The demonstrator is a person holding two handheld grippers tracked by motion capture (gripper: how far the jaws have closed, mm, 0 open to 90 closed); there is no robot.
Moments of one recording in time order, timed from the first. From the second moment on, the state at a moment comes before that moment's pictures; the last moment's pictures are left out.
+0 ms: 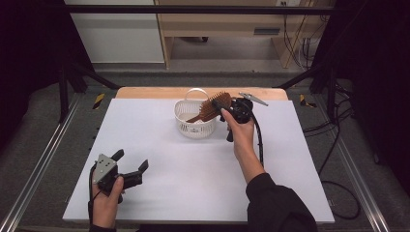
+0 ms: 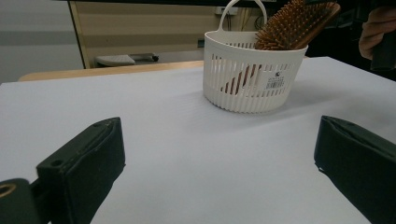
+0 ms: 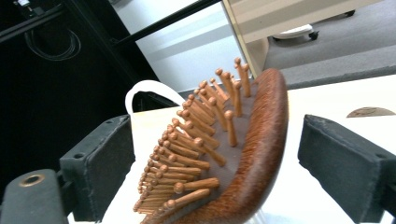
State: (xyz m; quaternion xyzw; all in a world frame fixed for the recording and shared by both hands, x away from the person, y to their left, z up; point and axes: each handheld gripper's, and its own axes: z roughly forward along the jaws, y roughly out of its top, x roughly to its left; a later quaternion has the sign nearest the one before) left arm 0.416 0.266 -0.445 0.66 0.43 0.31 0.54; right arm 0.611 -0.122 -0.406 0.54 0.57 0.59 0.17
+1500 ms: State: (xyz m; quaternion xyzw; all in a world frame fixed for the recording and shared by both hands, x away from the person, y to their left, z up) left arm 0.412 0.285 -0.439 0.64 0.44 0.31 0.55; right arm 0.582 -0.158 -0.379 0.50 0.62 0.55 0.26
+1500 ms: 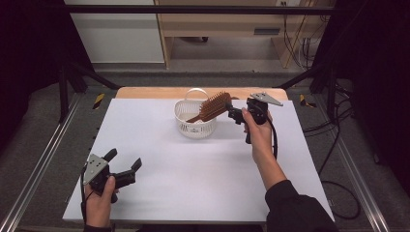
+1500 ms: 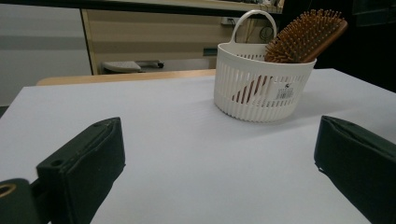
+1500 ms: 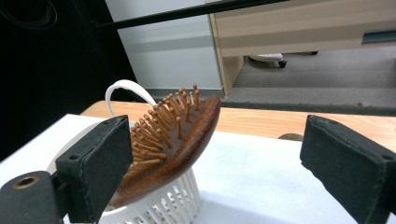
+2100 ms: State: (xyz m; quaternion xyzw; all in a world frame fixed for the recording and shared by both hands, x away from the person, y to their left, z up) left arm 0.397 0.299 -0.435 0.62 0.43 0.34 0.56; right arm 0.551 -0.183 -0.353 0.43 0.61 0.59 0.32
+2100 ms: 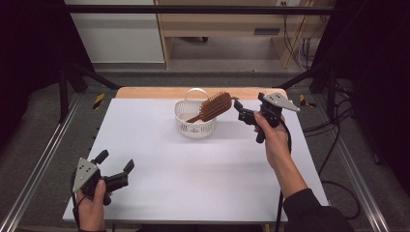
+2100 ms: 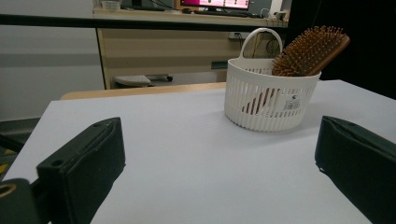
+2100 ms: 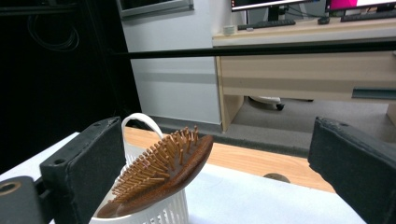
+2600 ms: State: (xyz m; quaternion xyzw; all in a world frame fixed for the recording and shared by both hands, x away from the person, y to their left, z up) left arm 0.391 0.318 -0.436 0.61 0.44 0.36 0.56; right arm 0.516 -0.209 -0.345 0.40 0.62 0.59 0.33
